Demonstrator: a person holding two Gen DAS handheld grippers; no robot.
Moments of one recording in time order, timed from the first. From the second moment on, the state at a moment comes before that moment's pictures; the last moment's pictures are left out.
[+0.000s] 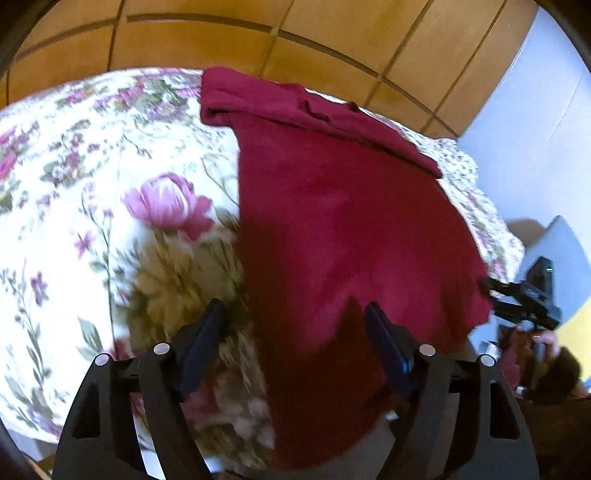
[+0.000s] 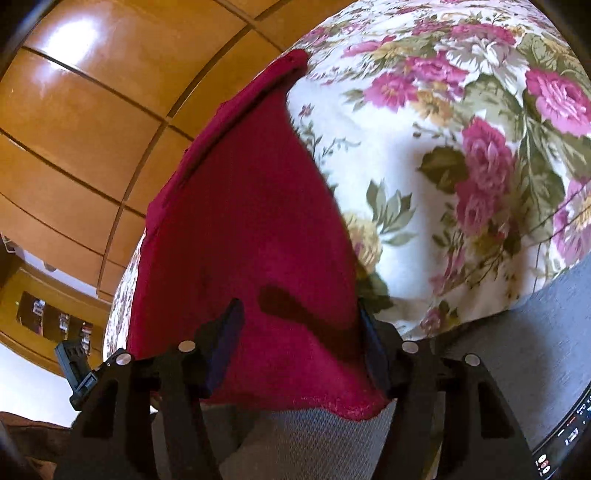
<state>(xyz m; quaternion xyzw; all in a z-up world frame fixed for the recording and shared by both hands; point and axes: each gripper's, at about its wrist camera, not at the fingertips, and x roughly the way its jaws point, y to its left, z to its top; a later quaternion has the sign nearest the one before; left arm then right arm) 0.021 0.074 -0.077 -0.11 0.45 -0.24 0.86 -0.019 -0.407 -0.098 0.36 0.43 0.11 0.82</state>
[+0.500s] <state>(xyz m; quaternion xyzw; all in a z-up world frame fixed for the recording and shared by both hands) 0.021 0.089 -0.083 -0.17 0.51 -0.25 0.81 -0.036 -0.398 -0.107 0.38 0.45 0.15 0.79</state>
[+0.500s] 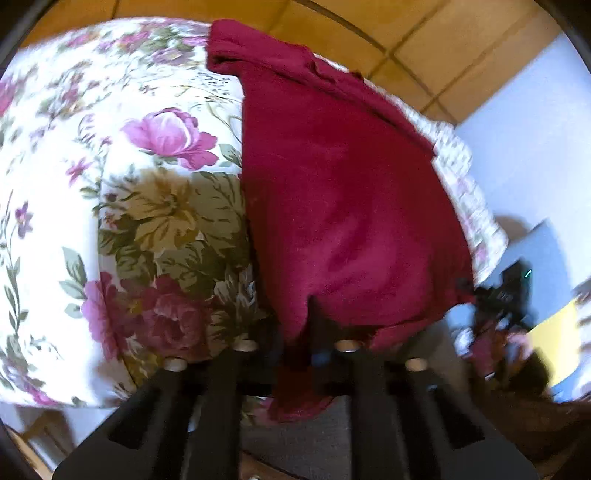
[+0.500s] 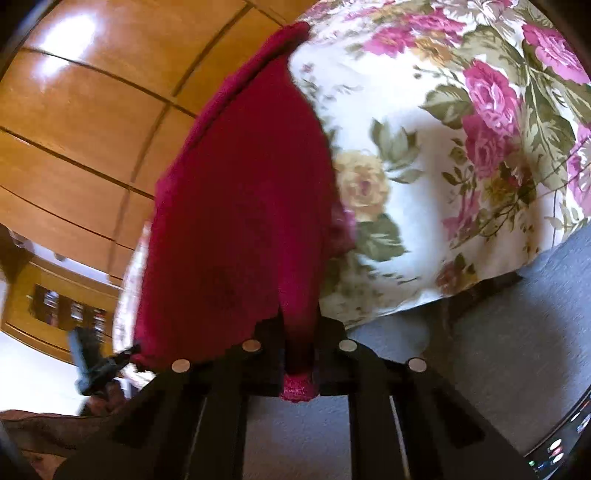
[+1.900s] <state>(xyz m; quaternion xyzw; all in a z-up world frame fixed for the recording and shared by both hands) 0.179 0.144 -0.020 -0.41 0.44 -0.33 0.73 0.106 -0.441 -0.026 0.56 0.29 0.23 0.74</state>
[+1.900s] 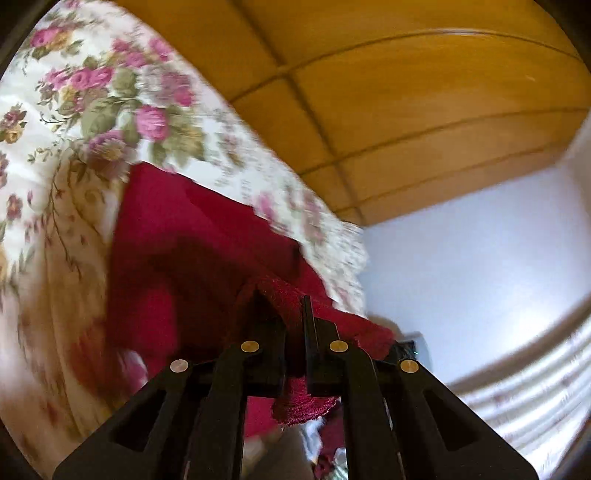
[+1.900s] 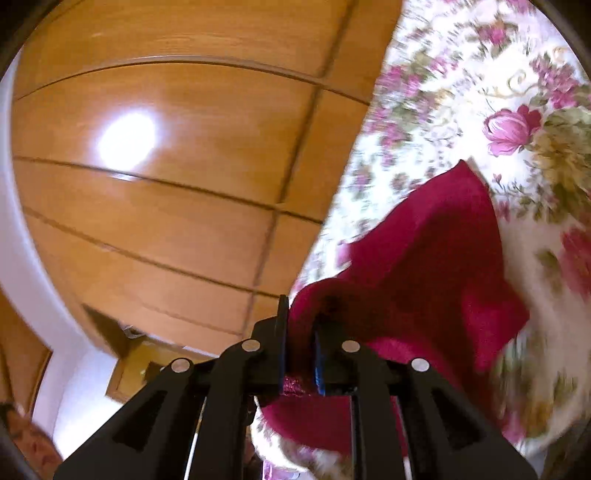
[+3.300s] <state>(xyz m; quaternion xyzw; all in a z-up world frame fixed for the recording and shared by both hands) 0.215 0.018 -0.043 -0.11 0.38 -0.12 0.91 0.141 -0.319 -0.020 0.07 0.28 -0.05 0.96</state>
